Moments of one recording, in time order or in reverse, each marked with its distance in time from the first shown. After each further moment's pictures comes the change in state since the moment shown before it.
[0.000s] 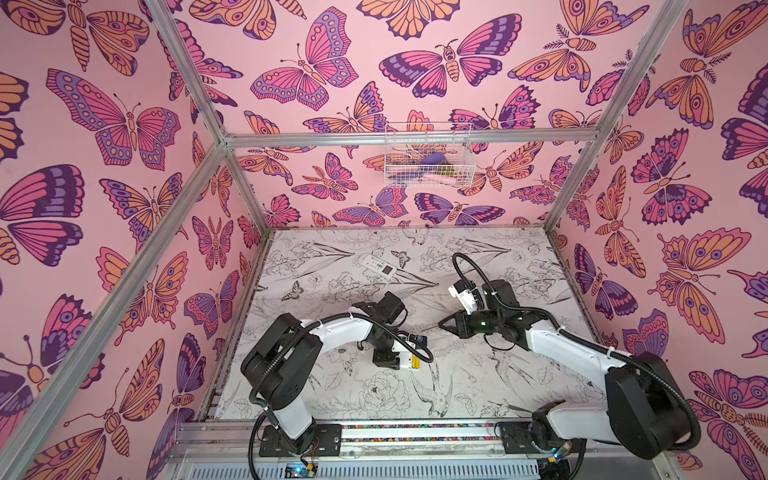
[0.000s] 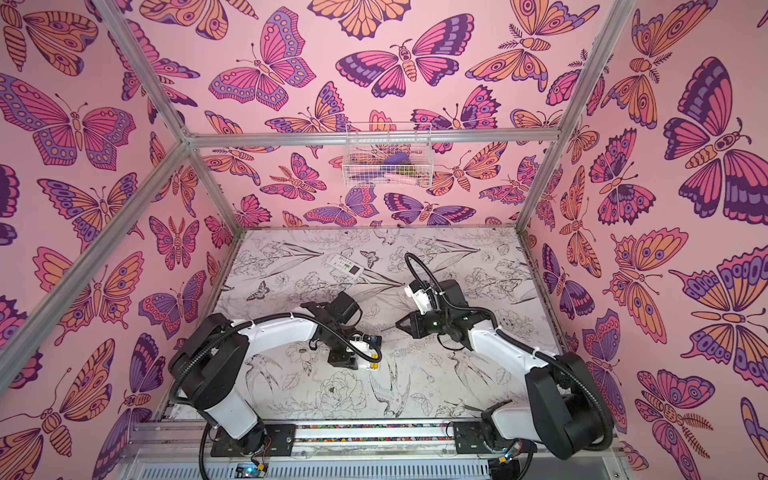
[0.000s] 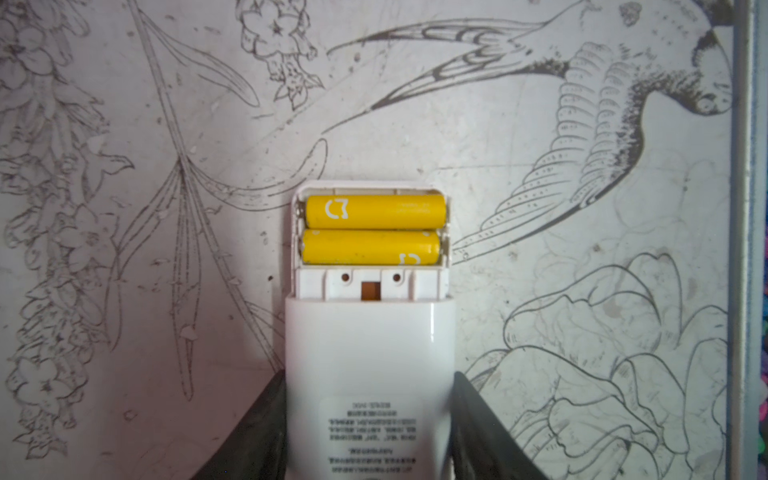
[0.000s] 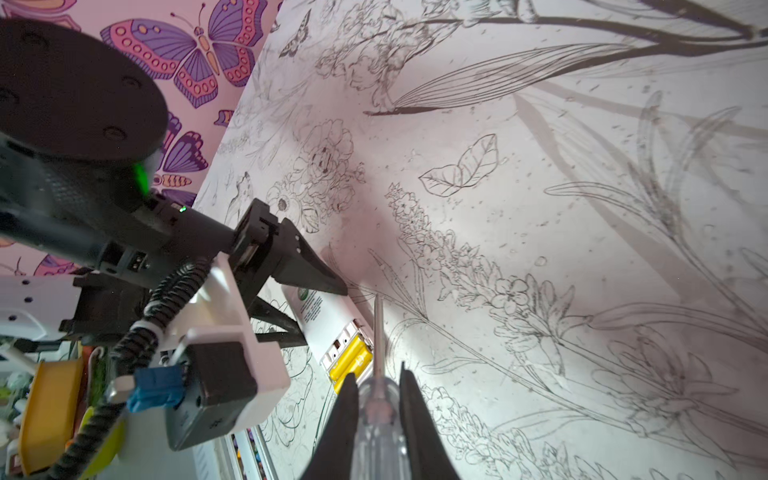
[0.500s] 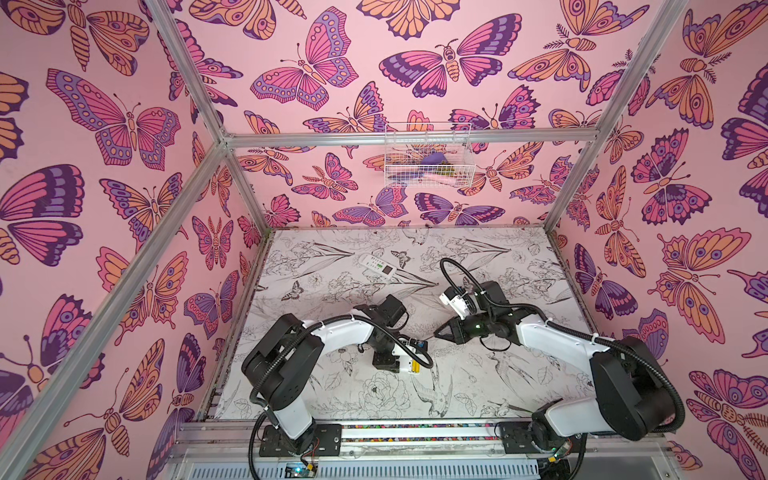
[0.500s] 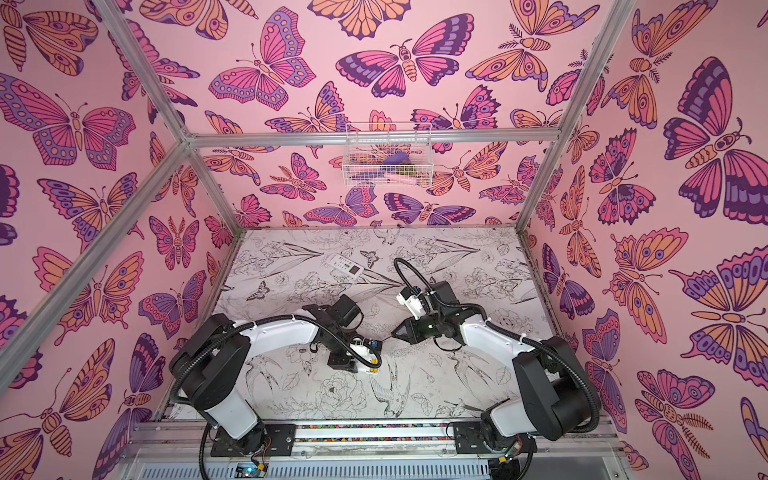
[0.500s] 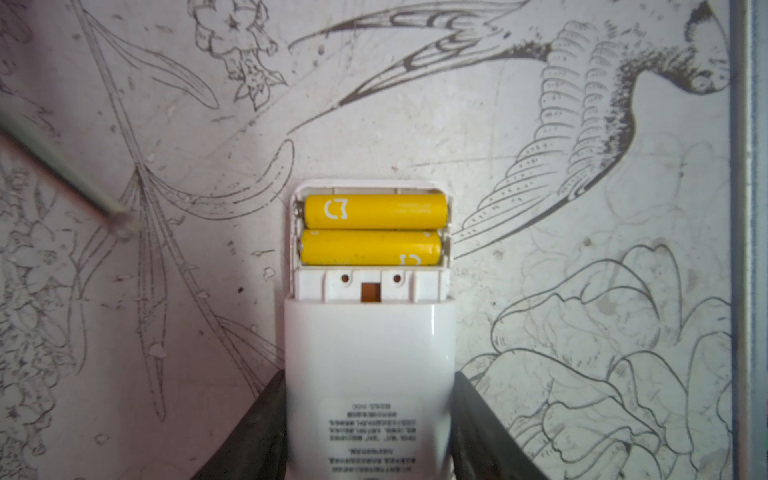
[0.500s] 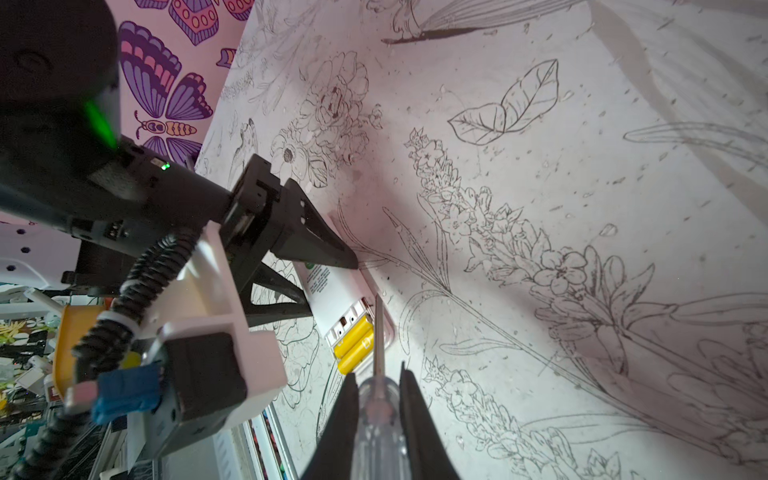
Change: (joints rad) left arm -0.016 0.002 -0.014 0.011 -0.008 0.019; right arm 0.026 0.094 0.037 -0.093 -0.053 -0.072
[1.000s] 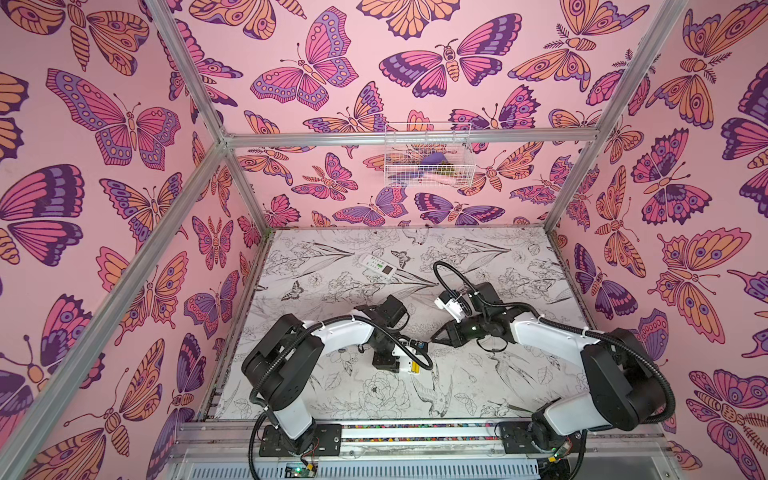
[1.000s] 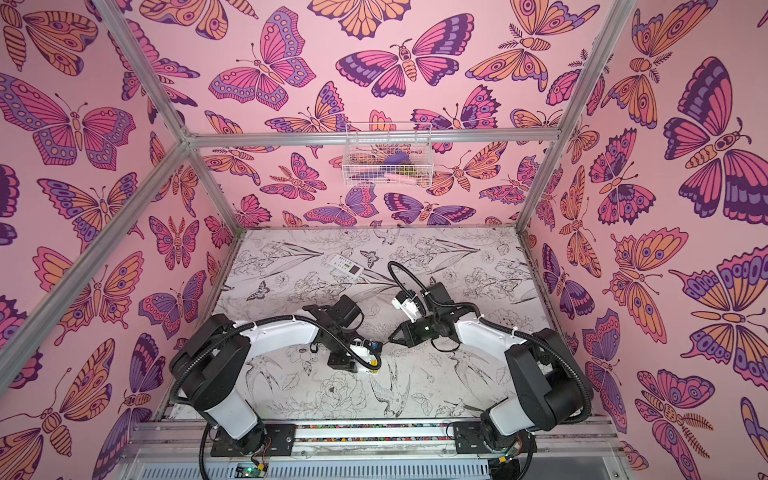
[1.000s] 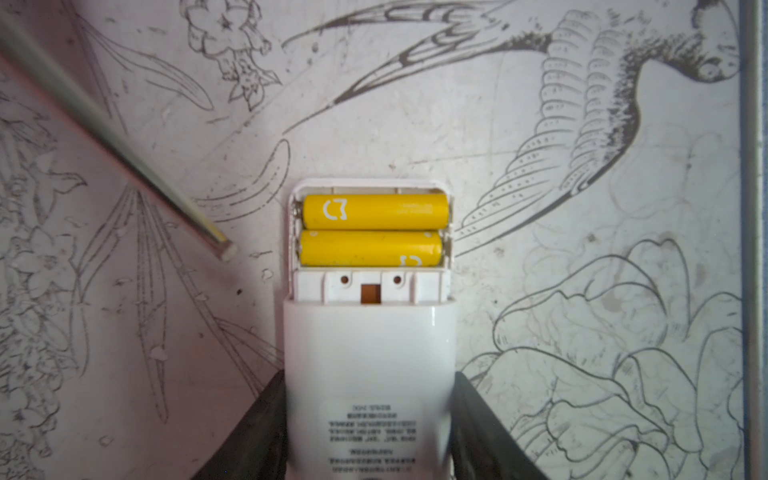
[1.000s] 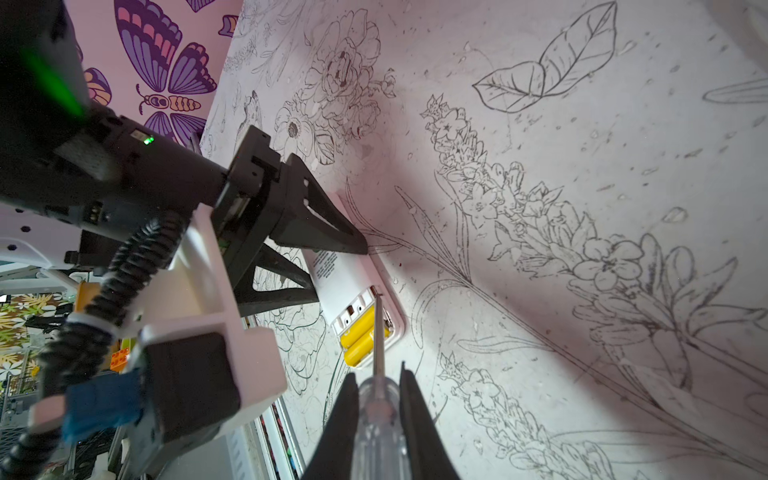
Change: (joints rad) left arm -0.006 0.000 0.000 0.001 -0.015 0.016; right arm 0.024 0.044 0.013 -0.011 -0.031 -0.021
